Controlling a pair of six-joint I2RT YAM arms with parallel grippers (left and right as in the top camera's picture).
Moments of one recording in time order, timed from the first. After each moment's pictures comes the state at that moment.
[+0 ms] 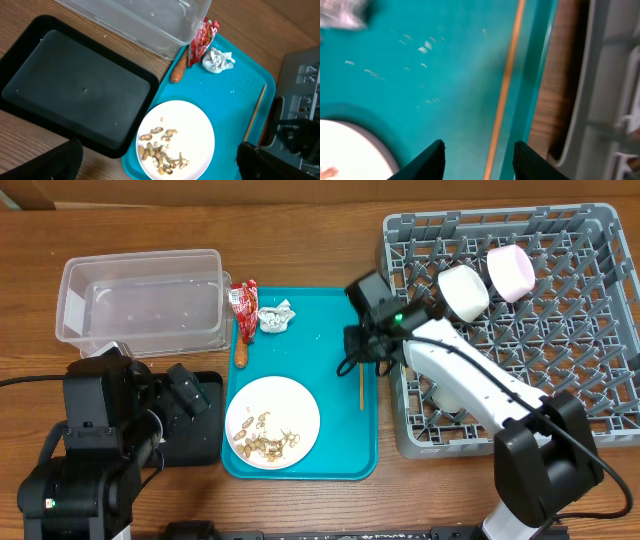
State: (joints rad) left arm 0.01 0.90 1.28 -1.29 -0.04 -0.58; right arm 0.54 1.82 1.33 -0.73 -0.02 0.43
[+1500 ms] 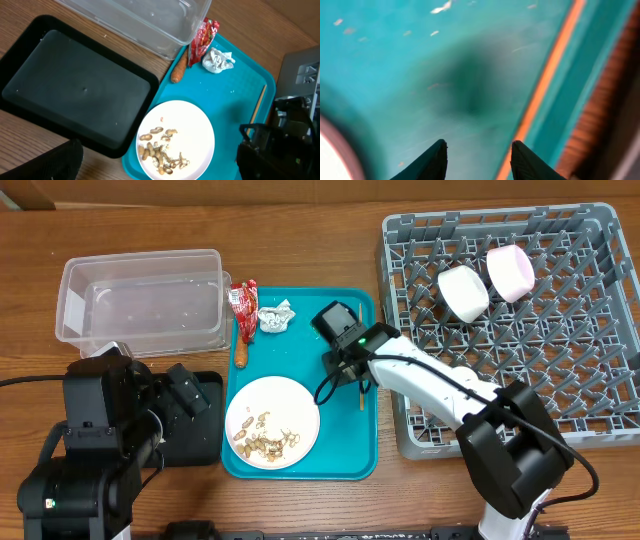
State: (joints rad) left arm 0.01 0.90 1.28 -1.29 -0.04 -0.58; right arm 0.67 1.92 1.32 -0.68 0.13 0.31
